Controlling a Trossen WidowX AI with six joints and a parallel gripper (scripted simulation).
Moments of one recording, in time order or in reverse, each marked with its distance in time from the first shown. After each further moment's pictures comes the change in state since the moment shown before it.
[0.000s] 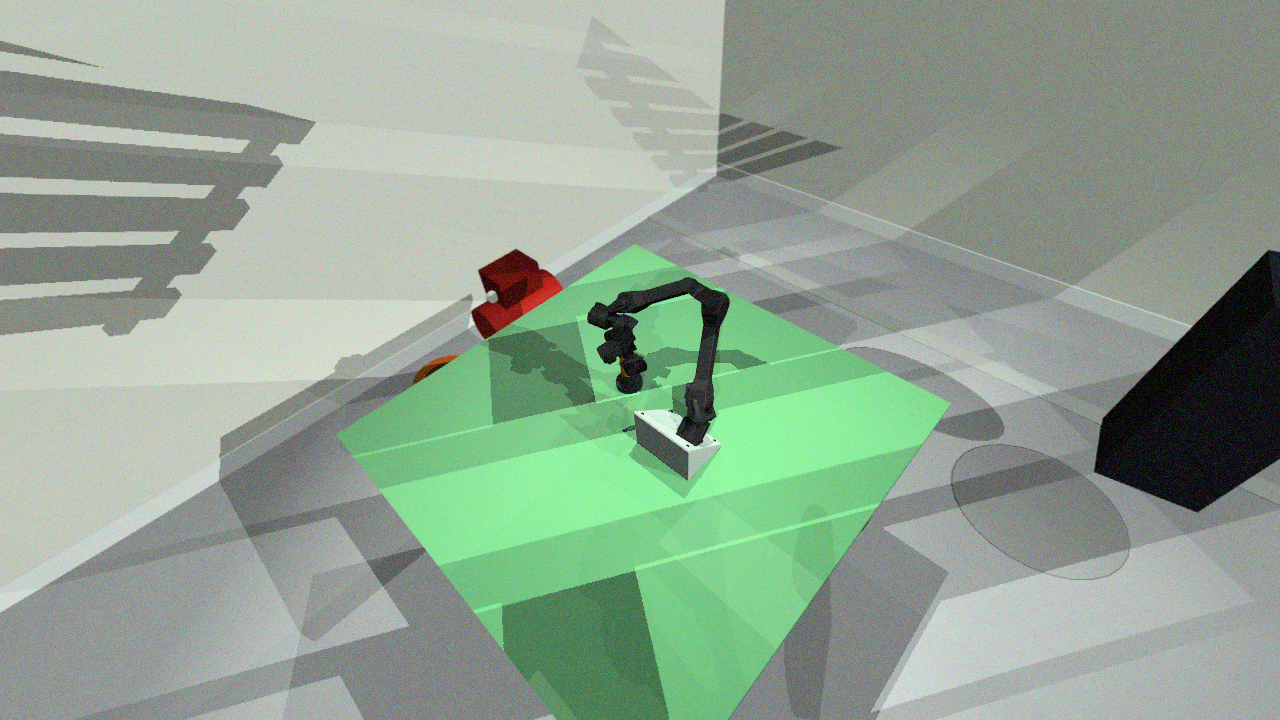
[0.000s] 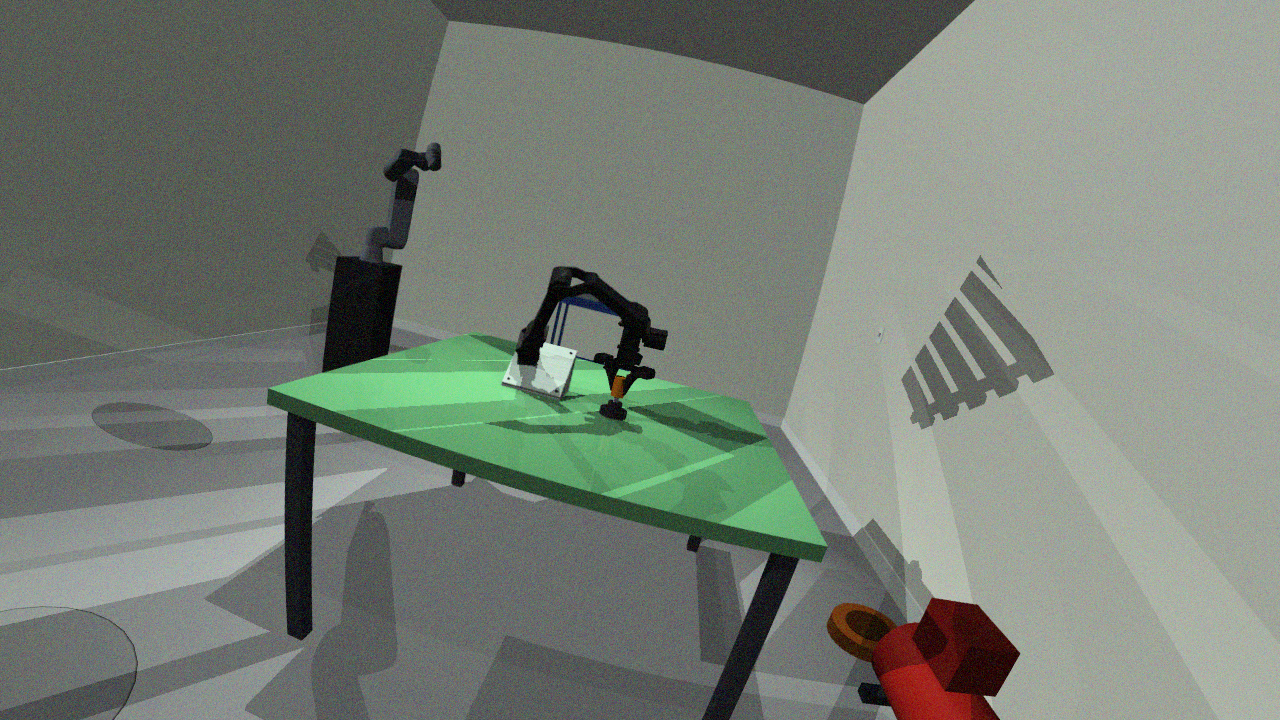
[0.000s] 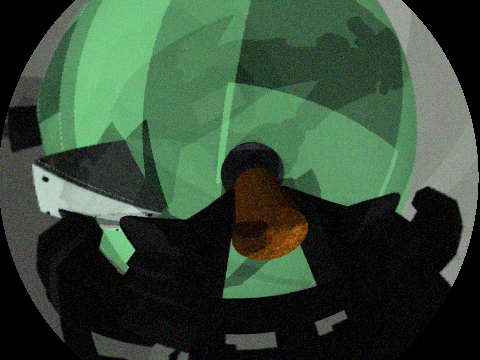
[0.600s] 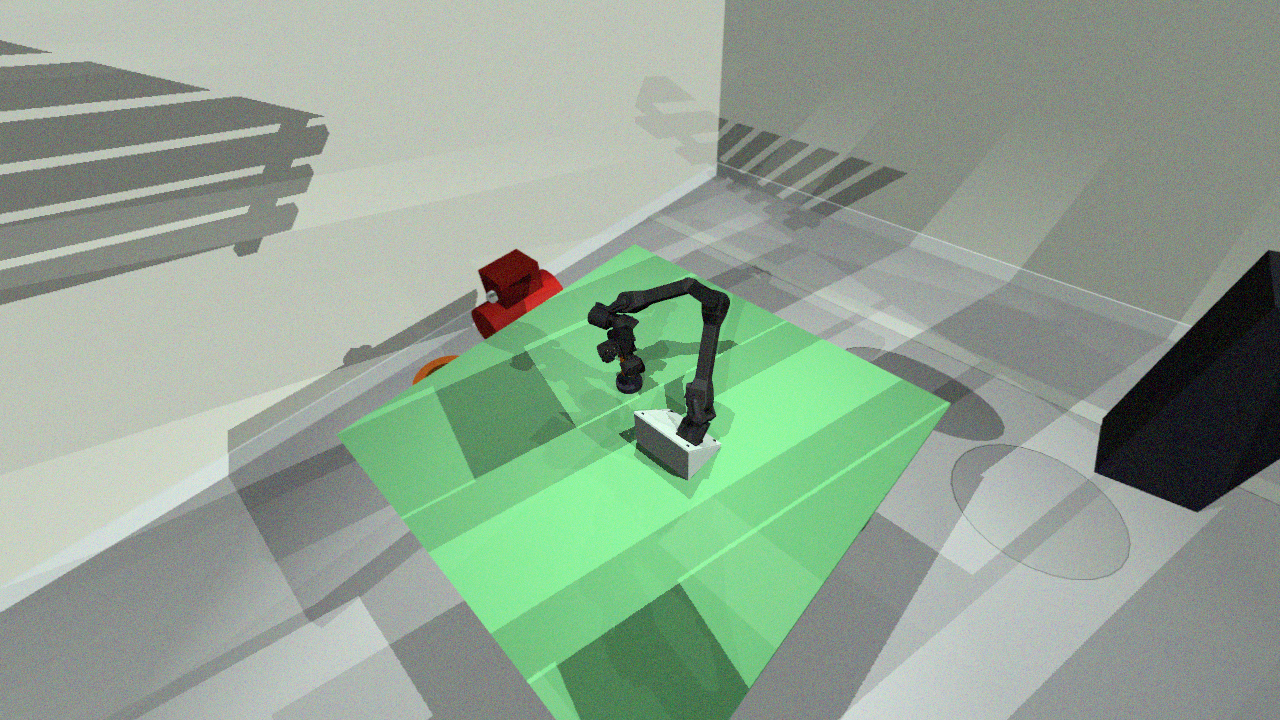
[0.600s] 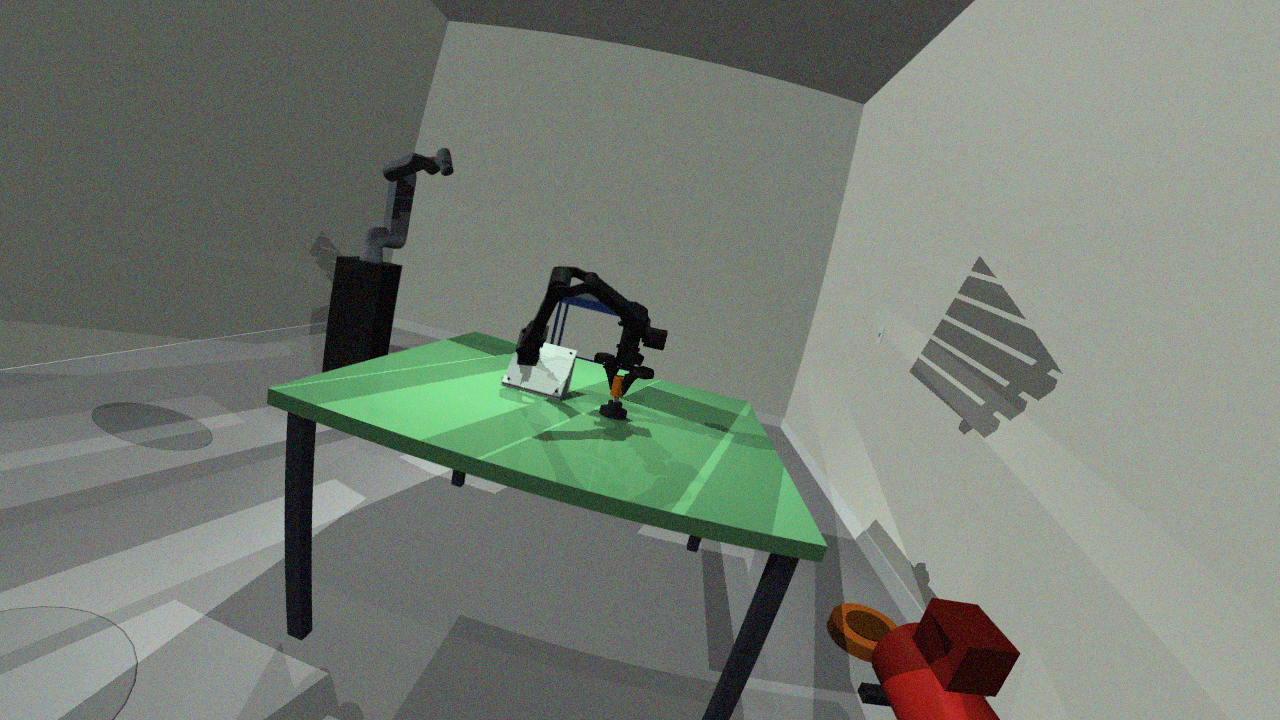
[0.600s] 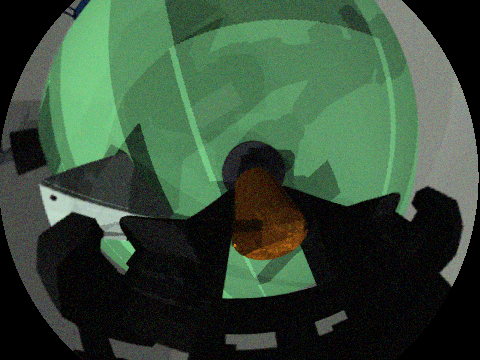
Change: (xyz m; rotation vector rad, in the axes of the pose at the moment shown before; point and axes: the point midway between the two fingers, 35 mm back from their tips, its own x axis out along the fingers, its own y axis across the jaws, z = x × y) arm -0.001 0.001 -0.001 0.107 0.002 0.003
